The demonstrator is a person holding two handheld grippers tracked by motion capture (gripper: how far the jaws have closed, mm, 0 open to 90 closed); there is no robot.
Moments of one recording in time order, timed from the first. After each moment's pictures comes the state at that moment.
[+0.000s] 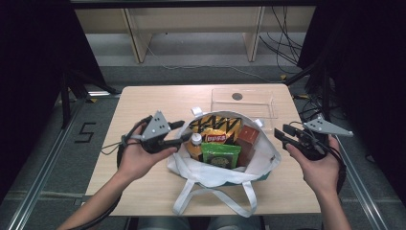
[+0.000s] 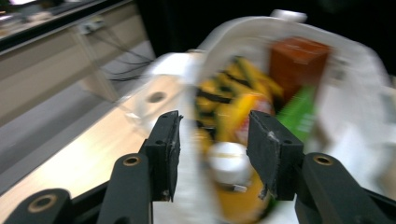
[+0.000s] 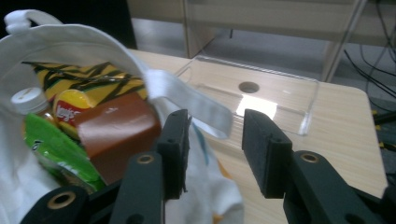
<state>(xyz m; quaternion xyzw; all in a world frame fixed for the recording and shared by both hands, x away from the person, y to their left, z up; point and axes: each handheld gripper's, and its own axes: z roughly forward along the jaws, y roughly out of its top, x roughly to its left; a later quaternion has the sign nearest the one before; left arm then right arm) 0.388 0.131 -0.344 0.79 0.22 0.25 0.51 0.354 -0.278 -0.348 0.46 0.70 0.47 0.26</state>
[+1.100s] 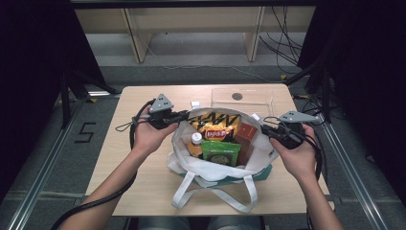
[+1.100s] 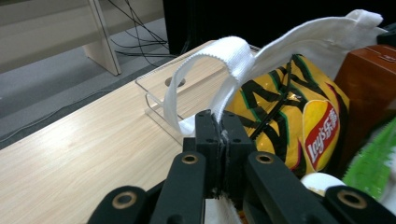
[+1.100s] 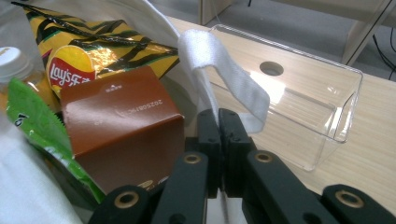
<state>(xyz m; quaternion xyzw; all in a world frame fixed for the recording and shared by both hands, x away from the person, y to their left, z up) 0.452 0.125 -0.366 0.78 0.31 0.21 0.51 0.395 -0.247 -0.364 0.44 0.76 0.42 0.24</state>
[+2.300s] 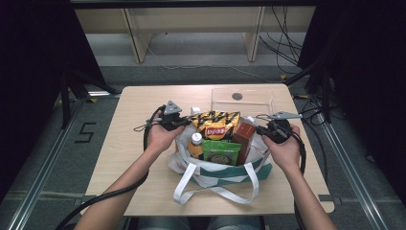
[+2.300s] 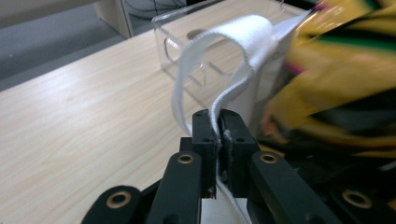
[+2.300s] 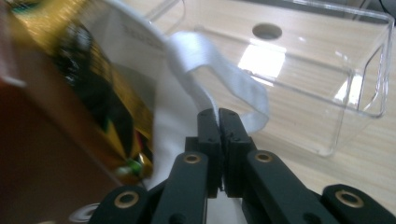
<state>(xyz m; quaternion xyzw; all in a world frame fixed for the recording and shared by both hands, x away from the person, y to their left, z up) 0.495 0.114 -0.435 0.79 0.36 0.20 0.46 0.441 -0.245 -0.416 0.49 0.76 0.38 0.21</state>
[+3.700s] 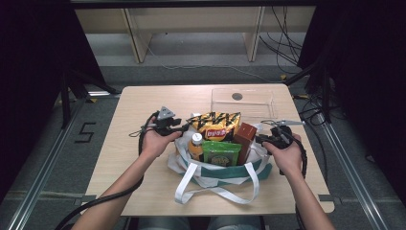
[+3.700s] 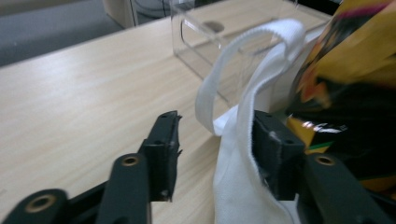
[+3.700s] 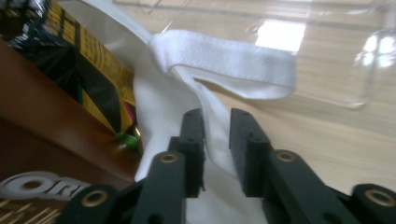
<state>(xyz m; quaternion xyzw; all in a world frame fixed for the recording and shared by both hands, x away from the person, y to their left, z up) 0.487 0.138 -0.445 0.77 0.38 0.20 0.47 0.441 -0.264 -0.445 0.53 0.73 0.41 0.14</state>
